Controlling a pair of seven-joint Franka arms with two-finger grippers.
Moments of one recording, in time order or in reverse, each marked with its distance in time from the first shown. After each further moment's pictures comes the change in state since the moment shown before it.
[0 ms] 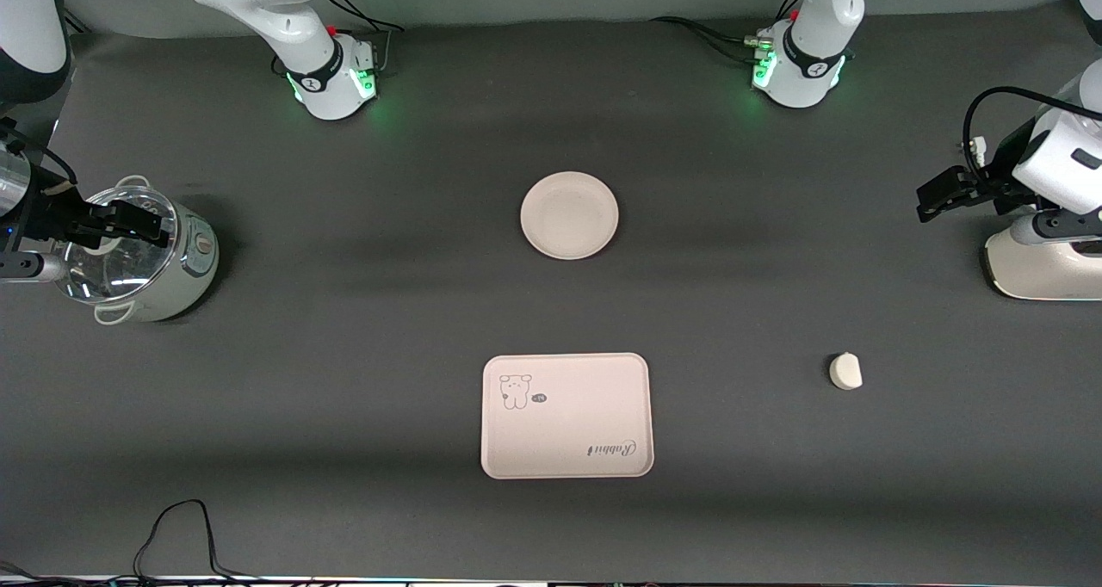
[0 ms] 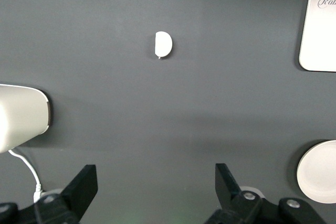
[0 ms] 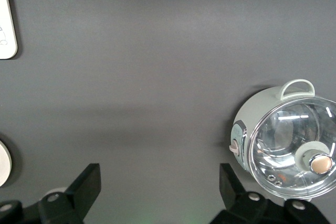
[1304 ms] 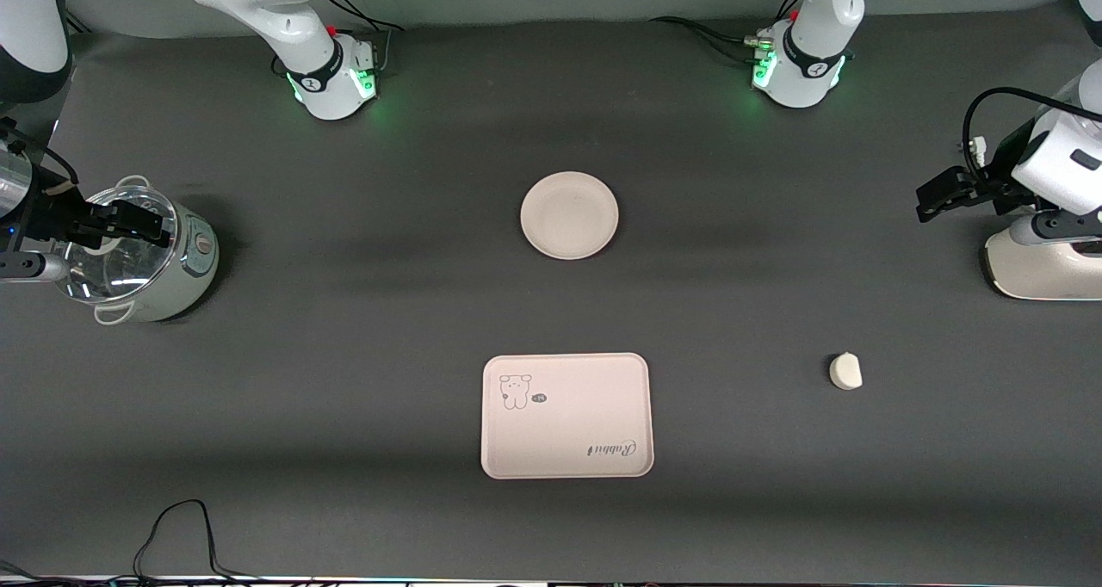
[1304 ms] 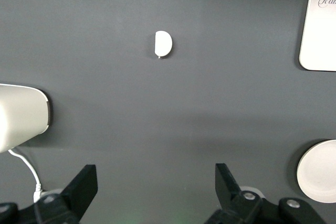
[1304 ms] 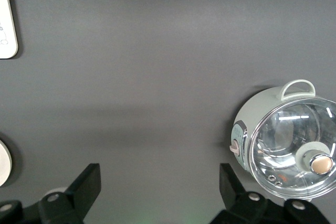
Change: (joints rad) left arm 0.000 0.001 0.000 0.000 0.000 -0.001 0.000; right arm 0.002 0.000 0.000 0.000 0.000 0.000 0.000
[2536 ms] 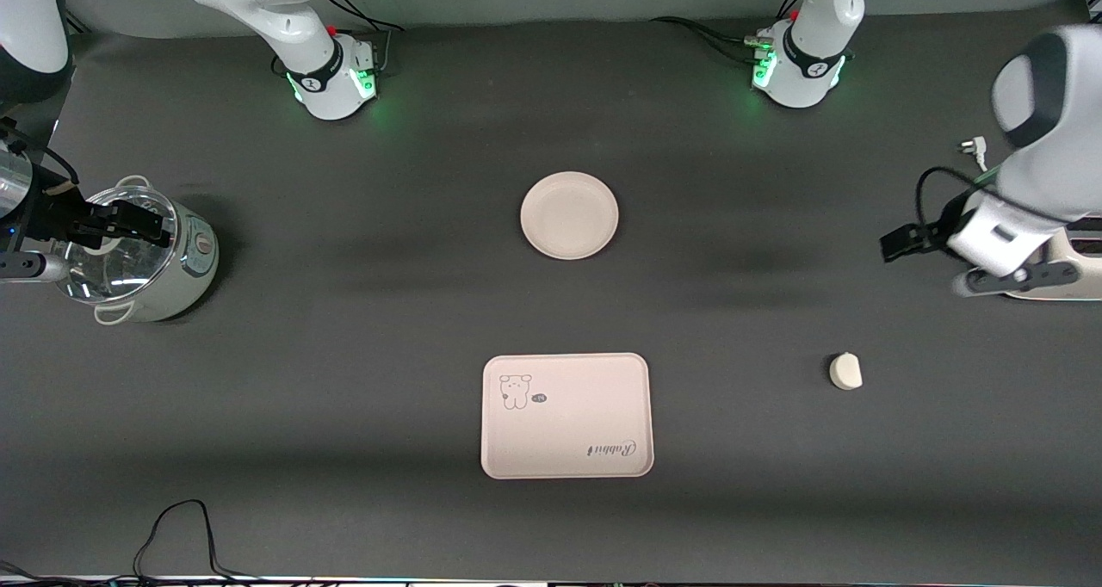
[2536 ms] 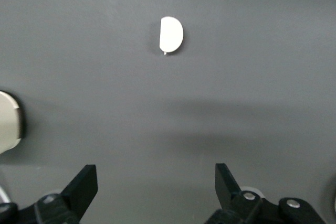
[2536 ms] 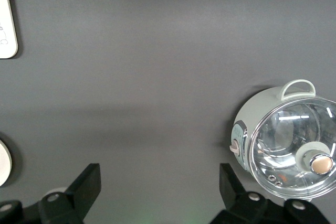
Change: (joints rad) left arm 0.035 0.074 0.000 -0.302 0.000 0.332 0.014; right arm 0.000 0.000 0.000 -0.001 0.000 0.000 0.000
